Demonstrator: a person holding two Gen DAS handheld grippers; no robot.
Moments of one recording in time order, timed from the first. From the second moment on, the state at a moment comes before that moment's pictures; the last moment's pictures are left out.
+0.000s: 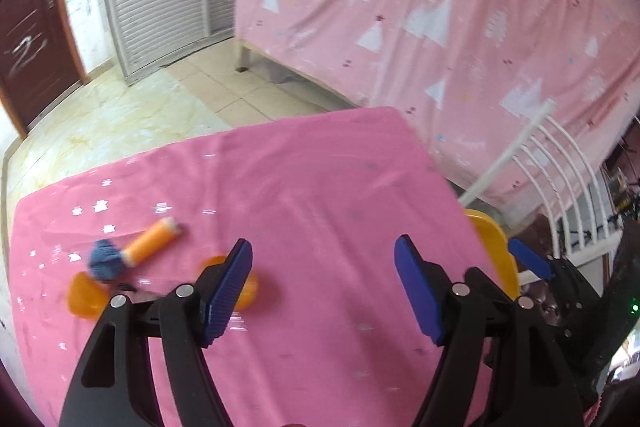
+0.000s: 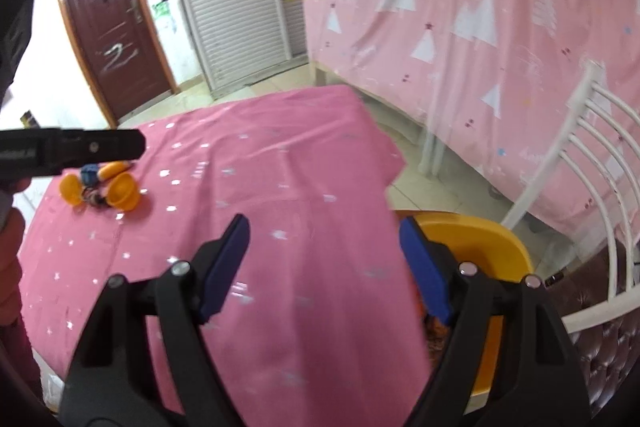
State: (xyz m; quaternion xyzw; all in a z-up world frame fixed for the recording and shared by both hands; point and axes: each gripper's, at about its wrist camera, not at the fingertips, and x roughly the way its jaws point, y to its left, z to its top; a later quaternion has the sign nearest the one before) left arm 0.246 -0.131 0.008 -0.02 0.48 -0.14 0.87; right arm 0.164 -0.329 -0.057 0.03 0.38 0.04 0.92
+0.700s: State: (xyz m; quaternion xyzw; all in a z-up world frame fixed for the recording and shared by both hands) left arm 0.284 0.003 -0.020 -0.04 0.50 -0.07 0.86; right arm 0.205 -0.201 -0.053 -0.02 0.40 0.12 0.91
